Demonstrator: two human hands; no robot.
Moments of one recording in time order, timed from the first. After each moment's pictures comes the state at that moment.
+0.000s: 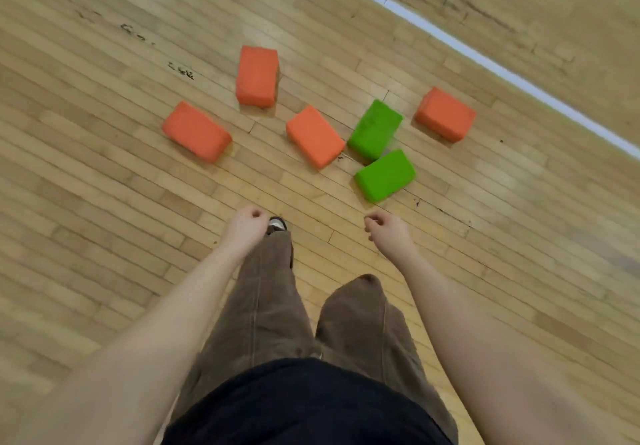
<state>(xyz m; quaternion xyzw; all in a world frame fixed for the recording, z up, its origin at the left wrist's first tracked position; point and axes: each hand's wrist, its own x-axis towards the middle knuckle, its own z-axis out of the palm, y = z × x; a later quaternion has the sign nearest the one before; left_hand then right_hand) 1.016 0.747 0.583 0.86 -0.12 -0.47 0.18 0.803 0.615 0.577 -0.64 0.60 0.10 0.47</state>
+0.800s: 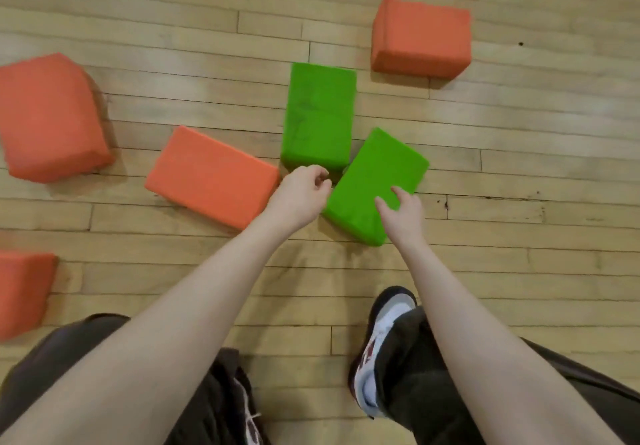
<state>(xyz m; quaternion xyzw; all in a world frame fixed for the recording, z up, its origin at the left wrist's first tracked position) 0.951 0.391 0.121 0.69 -0.56 -0.44 0.12 0.763 0.397 0.070 -0.49 0.79 -0.07 0.36</state>
